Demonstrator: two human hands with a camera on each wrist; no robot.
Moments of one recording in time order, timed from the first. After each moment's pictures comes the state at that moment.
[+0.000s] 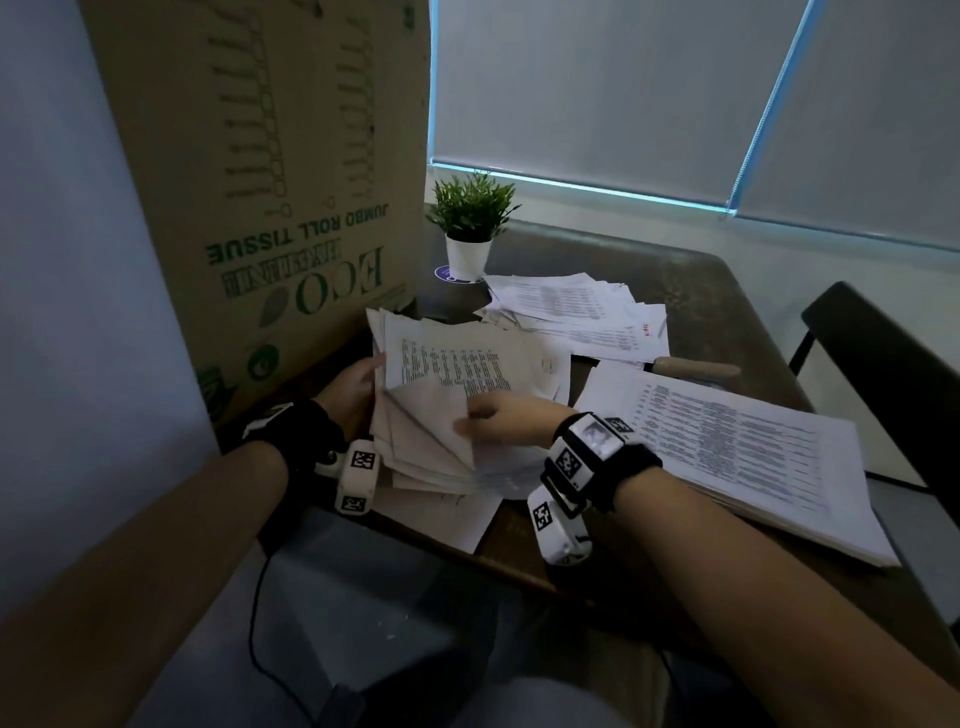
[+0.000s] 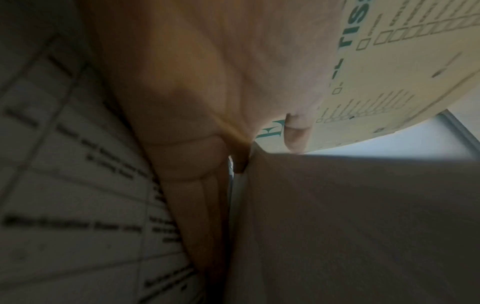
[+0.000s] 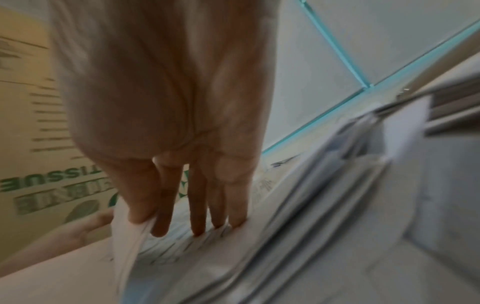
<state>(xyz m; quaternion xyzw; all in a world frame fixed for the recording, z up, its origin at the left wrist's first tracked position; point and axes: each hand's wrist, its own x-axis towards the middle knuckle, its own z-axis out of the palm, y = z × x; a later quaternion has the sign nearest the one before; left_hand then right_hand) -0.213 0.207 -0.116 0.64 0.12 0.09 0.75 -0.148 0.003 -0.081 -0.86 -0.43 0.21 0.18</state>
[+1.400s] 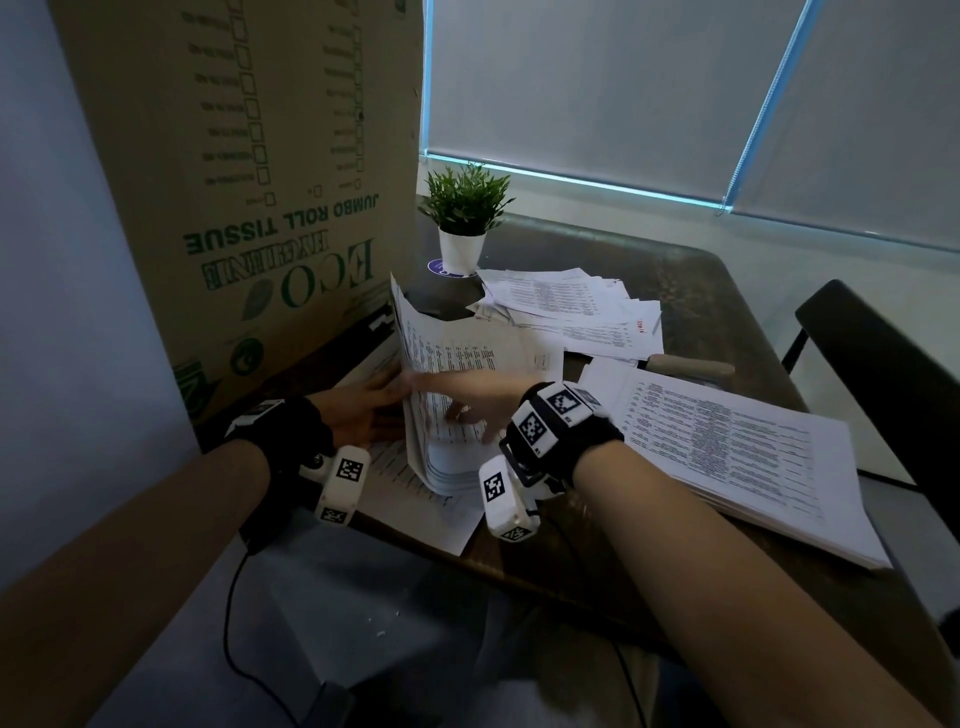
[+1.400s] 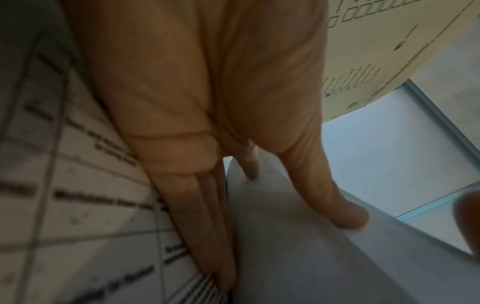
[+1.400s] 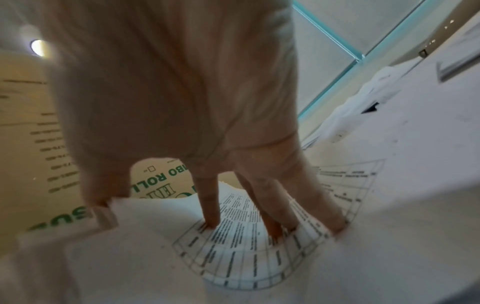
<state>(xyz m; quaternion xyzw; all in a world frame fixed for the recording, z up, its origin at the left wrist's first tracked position) -0.199 0.220 -0.135 0.66 0.06 -0.10 0.74 -0.184 0.022 -0.035 -0.82 -0.25 0.39 0.35</state>
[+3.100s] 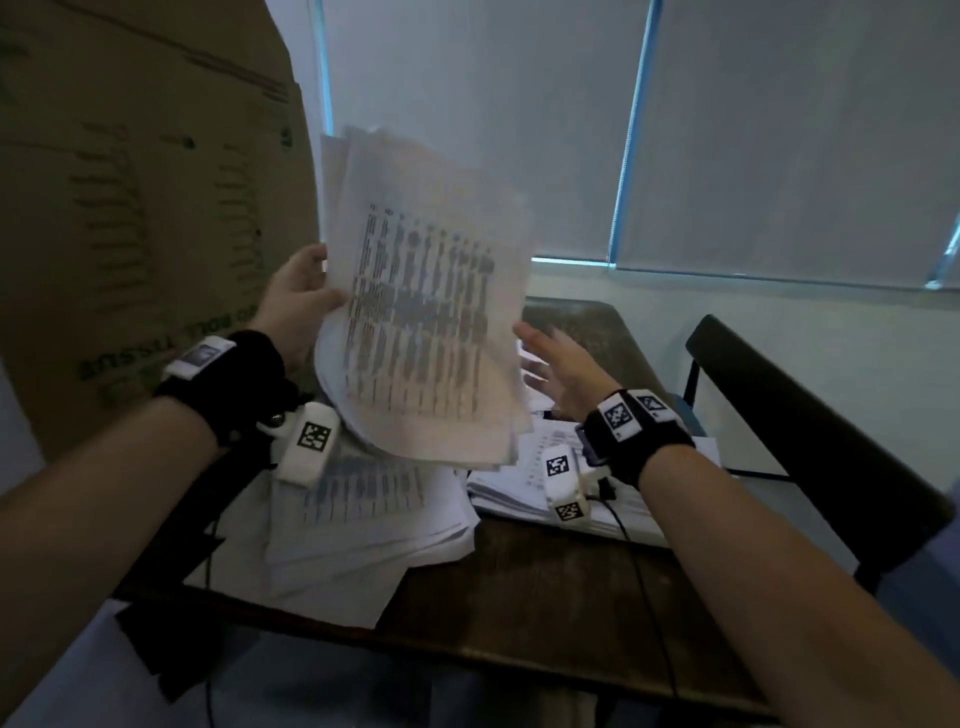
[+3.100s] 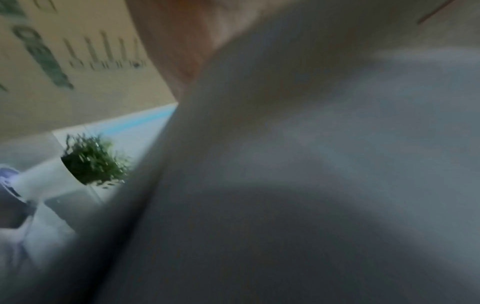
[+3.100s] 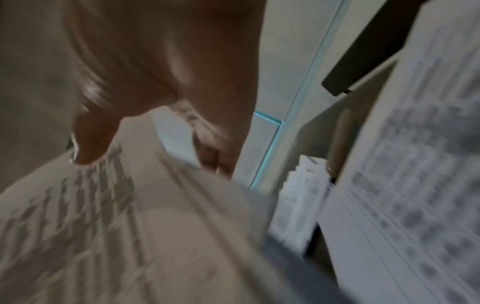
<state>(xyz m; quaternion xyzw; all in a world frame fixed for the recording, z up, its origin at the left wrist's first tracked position) -0.182 0.143 0.065 0.71 -0.05 0.29 0.65 -0.076 -0.129 0.004 -0.65 -0.13 0.10 0.74</state>
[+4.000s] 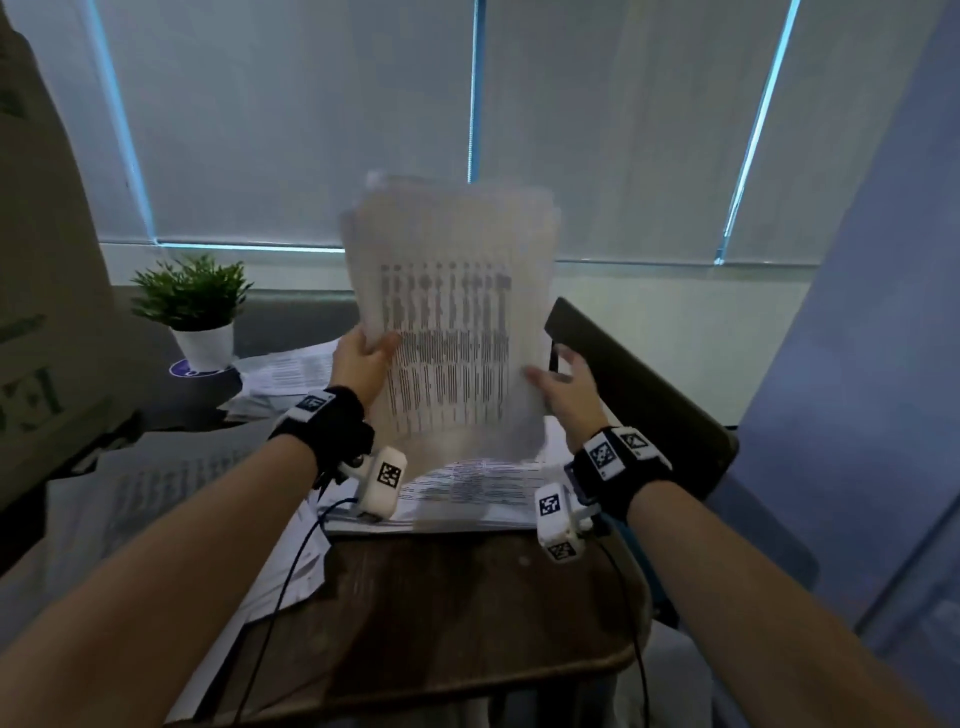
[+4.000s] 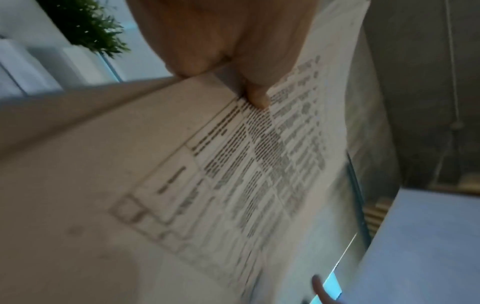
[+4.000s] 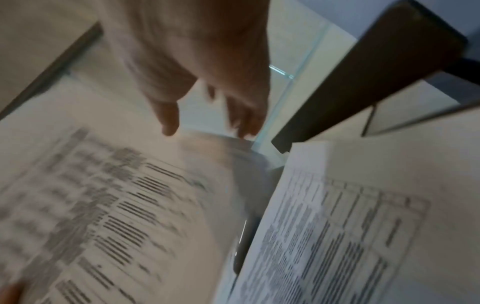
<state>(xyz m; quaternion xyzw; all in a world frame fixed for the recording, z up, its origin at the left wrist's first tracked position) -0.062 -0.053 -0.010 0.71 -0.06 0.20 0.68 -0.080 -0.295 -0.040 -0.68 0.02 -0.15 0.72</state>
